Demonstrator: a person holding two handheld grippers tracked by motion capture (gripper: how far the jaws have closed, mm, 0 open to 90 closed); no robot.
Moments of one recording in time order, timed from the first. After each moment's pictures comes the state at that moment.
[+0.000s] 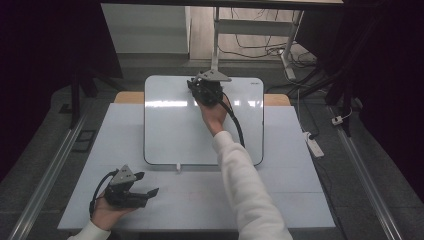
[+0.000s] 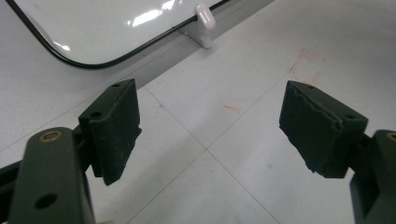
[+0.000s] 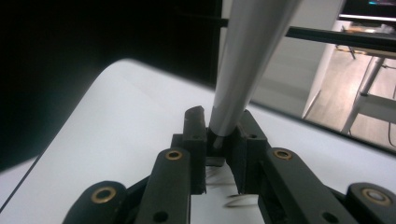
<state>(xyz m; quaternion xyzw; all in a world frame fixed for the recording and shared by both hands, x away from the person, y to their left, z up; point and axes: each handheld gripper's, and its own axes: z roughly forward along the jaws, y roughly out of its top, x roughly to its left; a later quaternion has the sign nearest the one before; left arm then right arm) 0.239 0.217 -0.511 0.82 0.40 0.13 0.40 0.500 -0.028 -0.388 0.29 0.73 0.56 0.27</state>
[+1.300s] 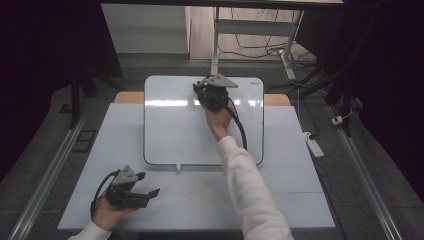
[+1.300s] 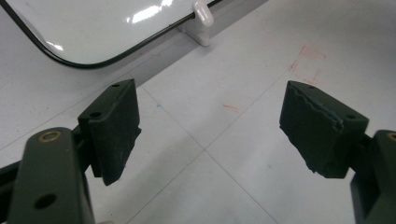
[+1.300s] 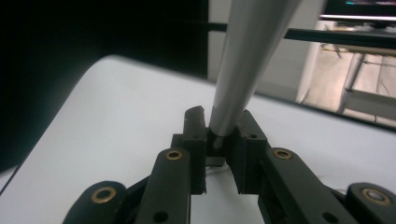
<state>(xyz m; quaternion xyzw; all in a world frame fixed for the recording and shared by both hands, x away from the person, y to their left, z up) 0.240 0.214 -0.513 0.82 0.39 0.13 0.39 0.489 -0.044 -0.396 0.30 0.72 0.56 0.27</state>
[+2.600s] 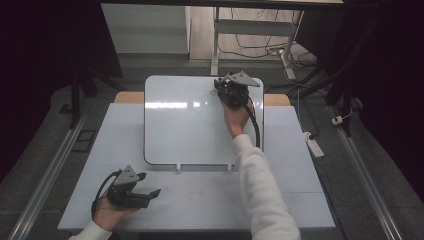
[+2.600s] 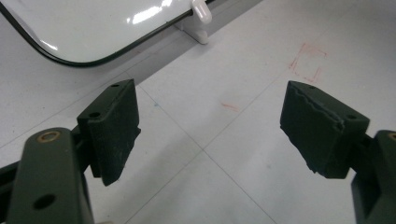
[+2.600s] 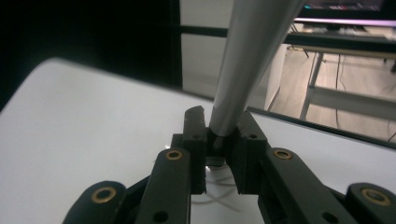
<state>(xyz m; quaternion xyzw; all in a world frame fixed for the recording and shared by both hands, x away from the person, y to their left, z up) 0.240 0.211 -0.513 0.82 0.39 0.13 0.39 0.499 -0.101 -0.387 0.35 0.68 0.56 0.30</state>
